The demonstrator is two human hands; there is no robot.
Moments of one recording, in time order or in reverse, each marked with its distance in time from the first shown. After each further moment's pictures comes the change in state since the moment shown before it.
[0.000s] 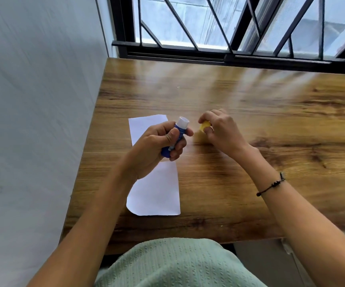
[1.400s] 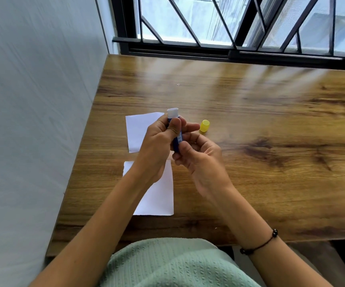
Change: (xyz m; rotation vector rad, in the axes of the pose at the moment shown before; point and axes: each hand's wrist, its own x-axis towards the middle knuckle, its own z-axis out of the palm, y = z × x) left_hand 0.010 0.001 0.039 -0.051 0.402 0.078; right_hand -0.061 -0.085 -0.006 1.589 0.001 0.511
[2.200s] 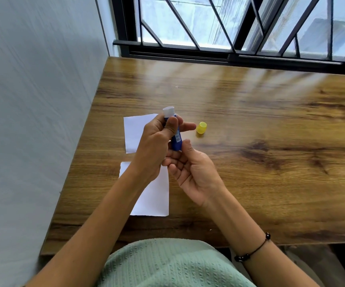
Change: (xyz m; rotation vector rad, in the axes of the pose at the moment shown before) left_hand 0.002 0.001 0.004 0.109 0.057 0.046; right_hand -0.005 0.001 0.004 0.340 -0.026 0.312
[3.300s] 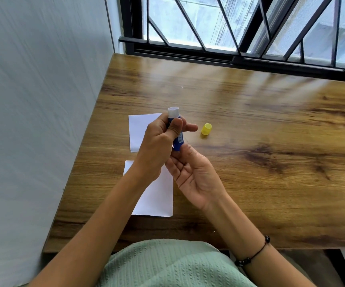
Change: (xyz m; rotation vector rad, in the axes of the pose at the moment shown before) left_hand -0.003 0.003 -0.006 0.101 0.024 0.053; right_hand 0.000 0.007 0.007 0.115 -0.026 -0.001
